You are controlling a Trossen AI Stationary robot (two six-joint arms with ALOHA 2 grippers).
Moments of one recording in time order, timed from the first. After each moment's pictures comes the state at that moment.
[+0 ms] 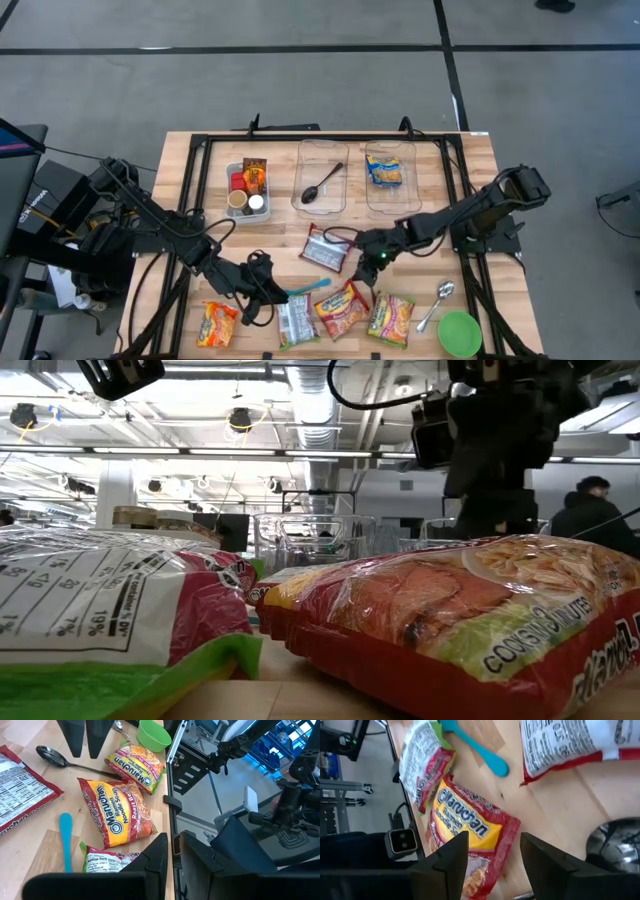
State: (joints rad) left arm -0.67 1.34 0.79 0.11 -0.31 -0.77; right arm 0.28 1.56 0.78 -0.01 -0.21 0.99
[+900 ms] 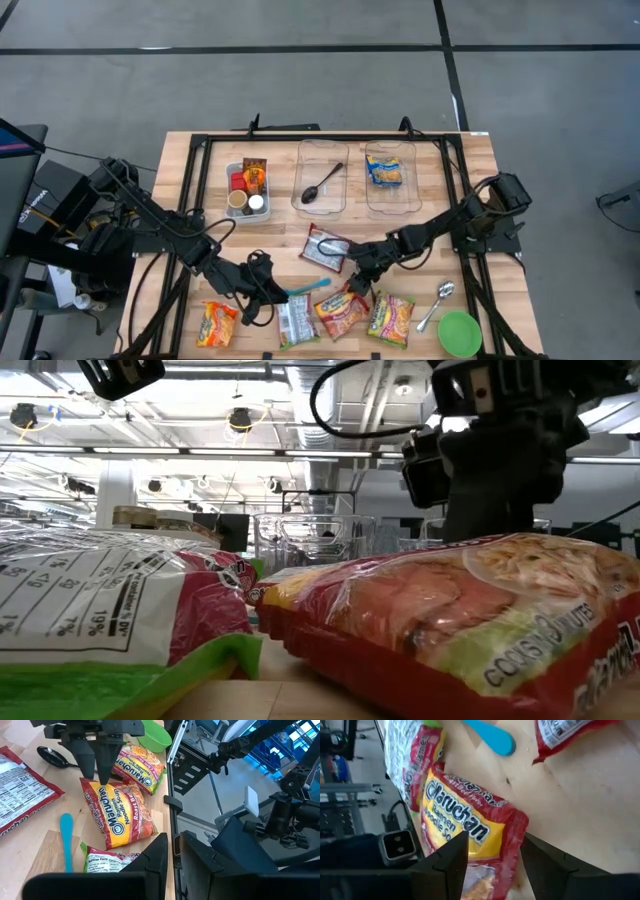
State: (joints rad) left arm -0.67 1.34 0.79 0.11 -0.31 -0.77; right arm 0.32 1.74 0.79 0.15 -0.24 1.13
